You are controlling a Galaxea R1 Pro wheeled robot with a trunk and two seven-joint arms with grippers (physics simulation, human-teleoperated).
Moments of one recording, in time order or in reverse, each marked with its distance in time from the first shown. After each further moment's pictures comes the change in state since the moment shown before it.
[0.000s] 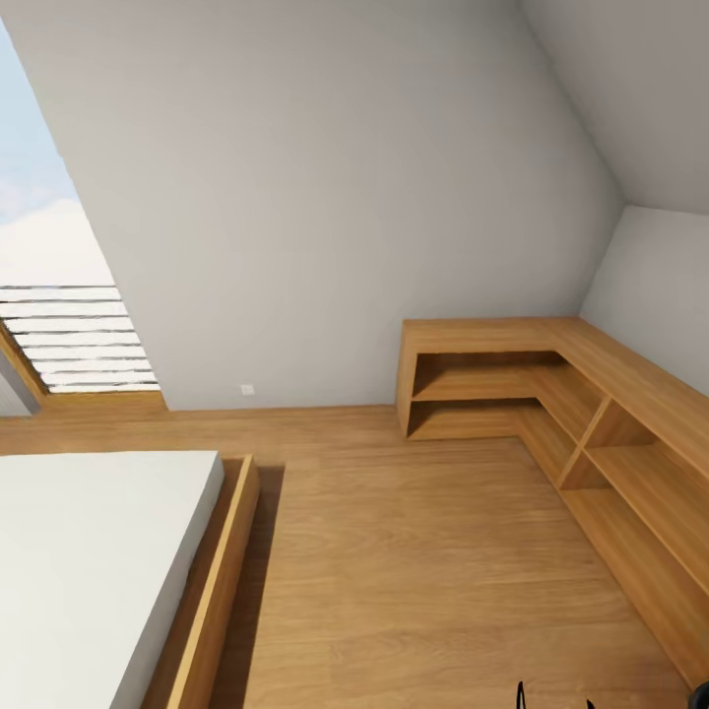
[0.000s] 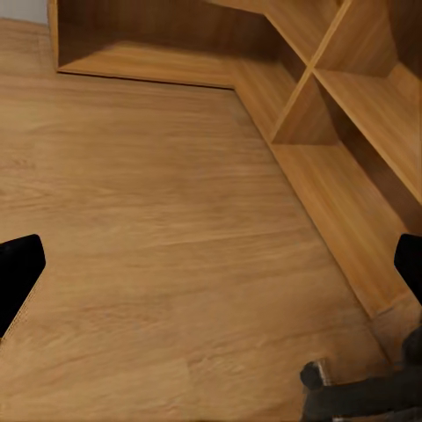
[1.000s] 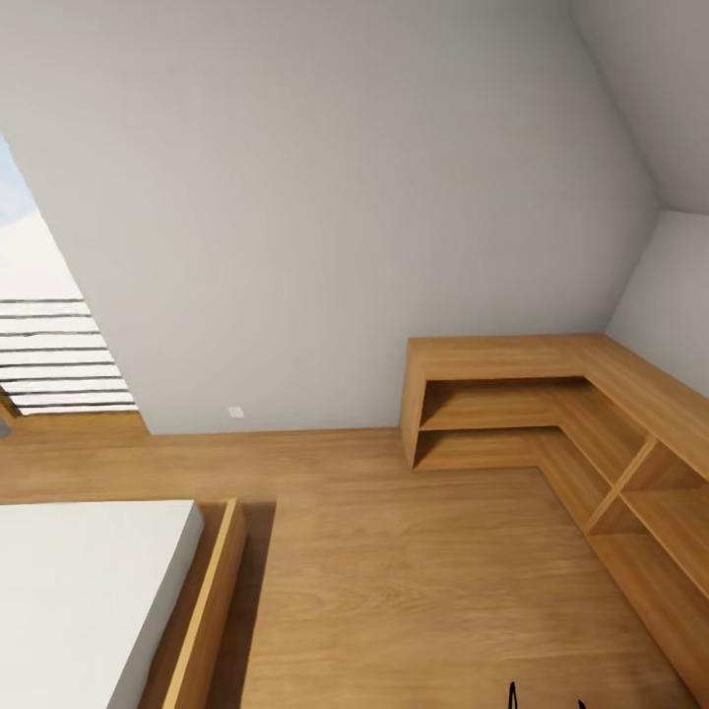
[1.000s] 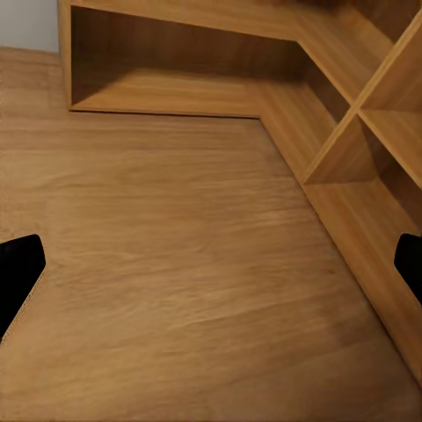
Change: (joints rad) left arm 0.000 -0.001 0.000 0.000 0.000 0.000 0.001; right arm 0.000 0.019 0.002 0.000 0.001 0.004 0.000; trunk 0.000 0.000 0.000
